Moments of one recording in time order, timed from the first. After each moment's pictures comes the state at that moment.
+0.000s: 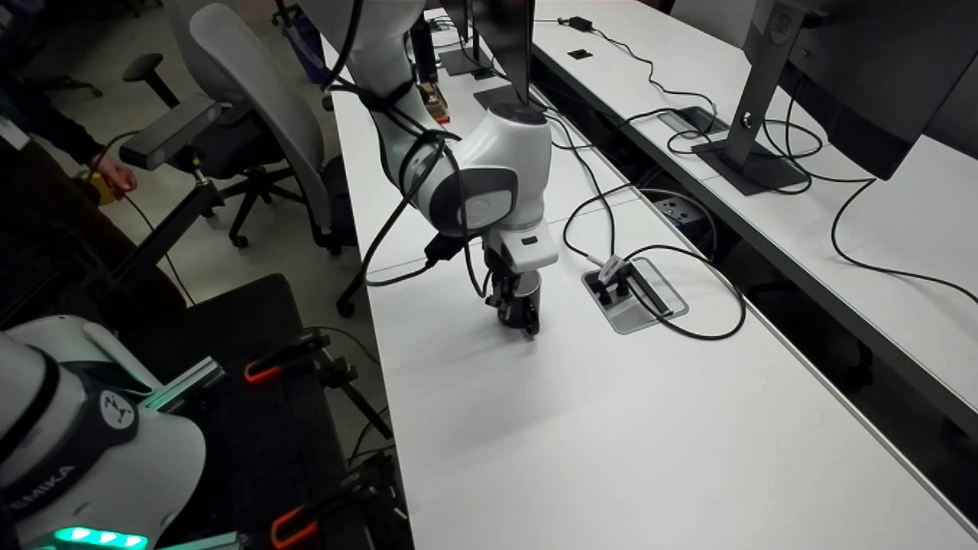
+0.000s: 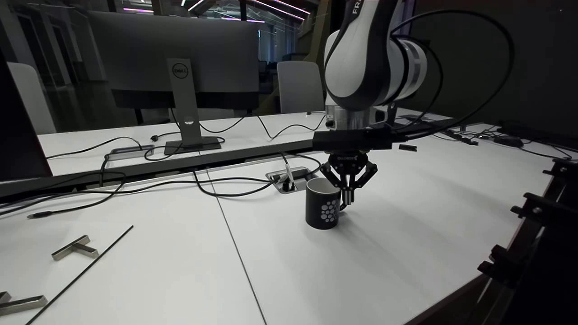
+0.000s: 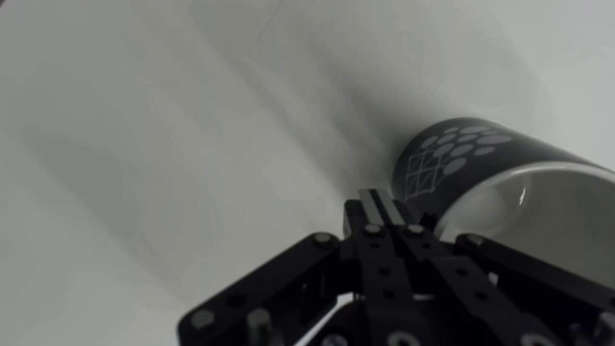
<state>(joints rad) 0.25 0.78 -0.09 -2.16 0.13 2.82 0.96</state>
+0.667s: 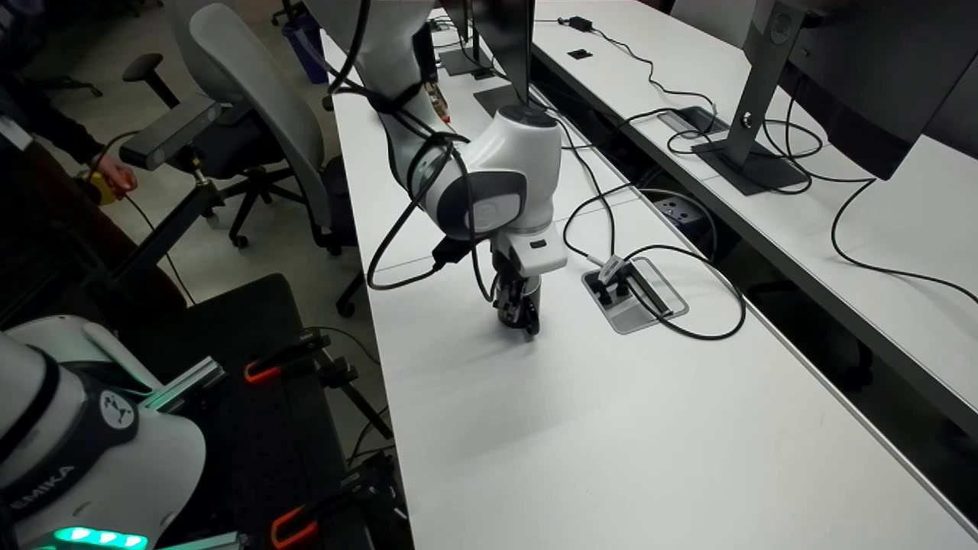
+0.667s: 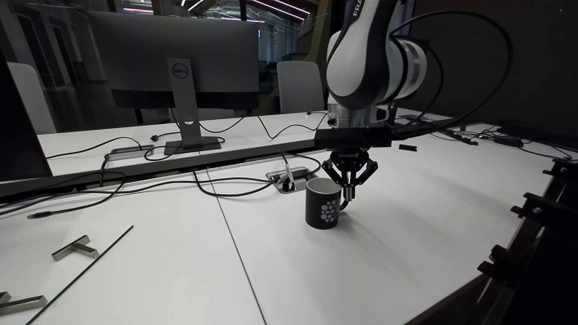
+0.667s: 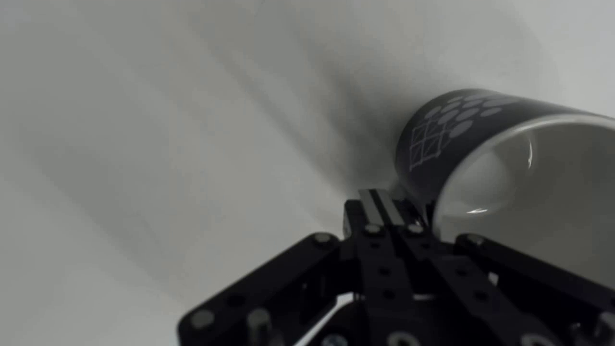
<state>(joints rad) 0.23 0.78 -0.09 -2.15 0.14 2.82 0.96</state>
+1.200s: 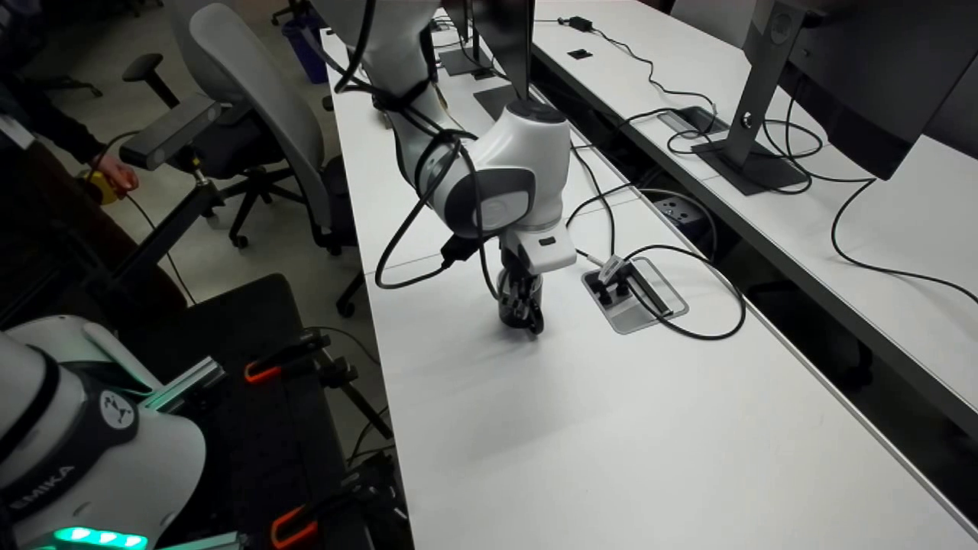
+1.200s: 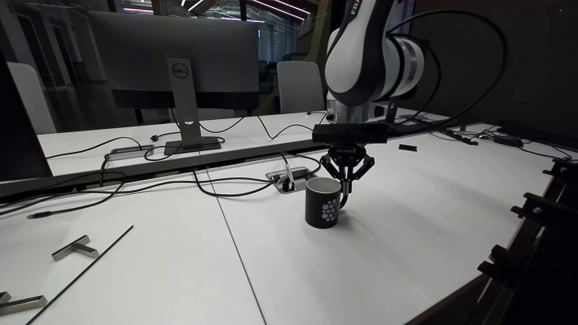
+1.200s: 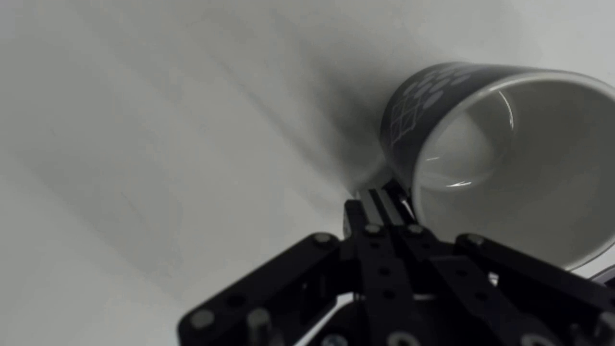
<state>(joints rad) 0.22 0.78 -0.10 -2.13 0.14 2.83 0.96</state>
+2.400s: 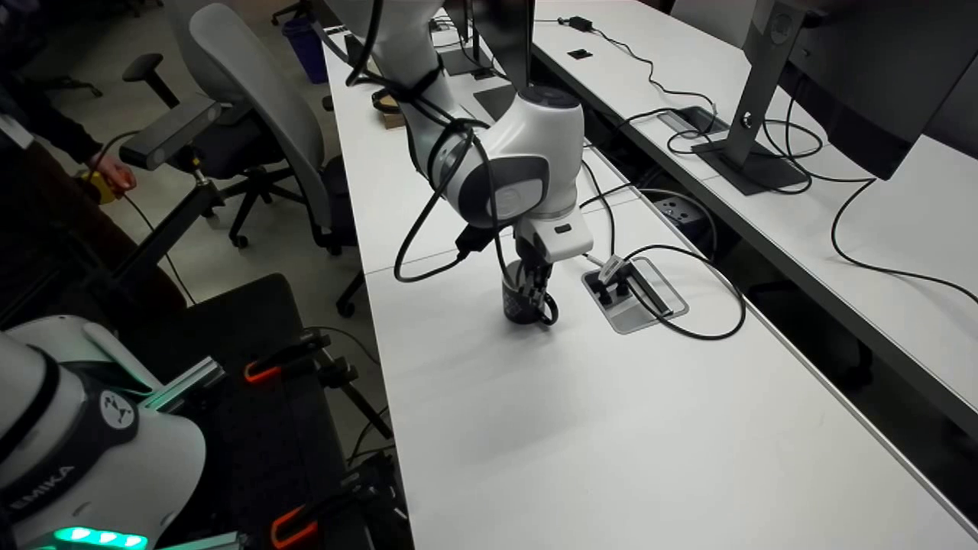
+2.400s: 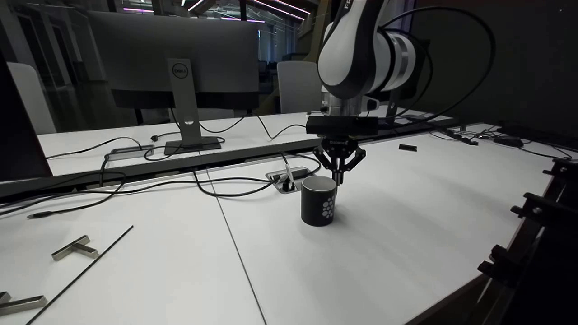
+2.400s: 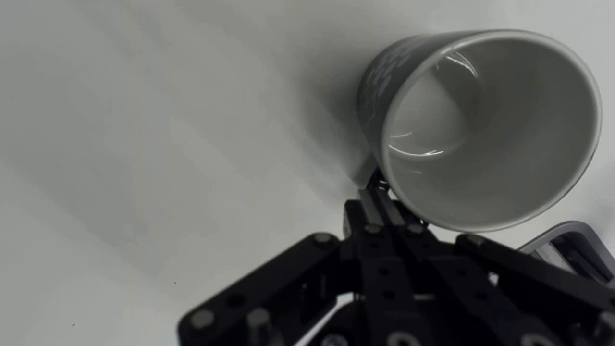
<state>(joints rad) 0.22 0.78 -0.11 -2.08 0.14 2.83 0.94</state>
